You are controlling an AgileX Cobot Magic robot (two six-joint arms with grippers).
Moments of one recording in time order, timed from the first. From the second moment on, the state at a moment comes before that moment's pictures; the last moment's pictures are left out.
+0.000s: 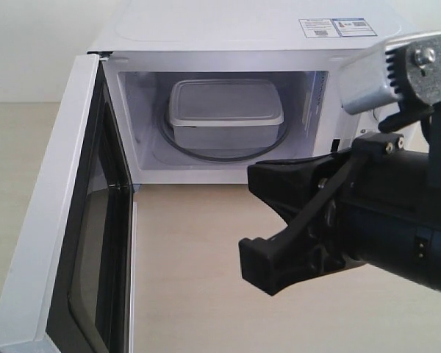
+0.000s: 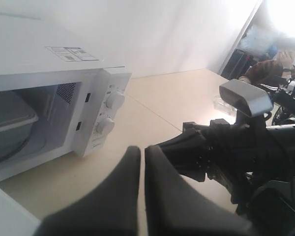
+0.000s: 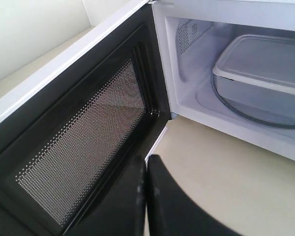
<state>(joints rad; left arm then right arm) 0.05 0.59 -0.61 1.74 -1.05 -2.09 1.17 0.96 -0.55 1.61 -0.38 -1.28</state>
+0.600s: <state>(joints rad) 0.05 0.59 -0.60 1.50 -0.72 -1.83 1.17 0.96 -0.55 1.61 -0.38 -1.28</state>
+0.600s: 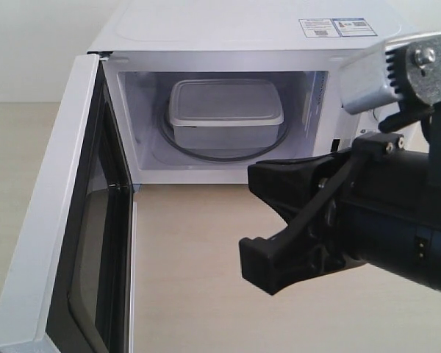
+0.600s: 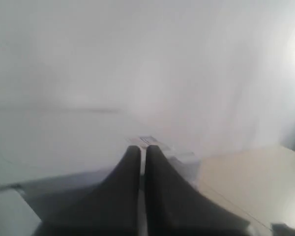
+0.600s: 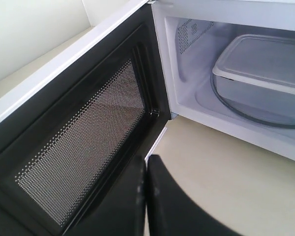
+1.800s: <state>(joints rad) -0.01 0.60 -0.61 -0.40 0.91 0.23 1.17 0.96 -0.55 1.61 -0.38 -1.27</state>
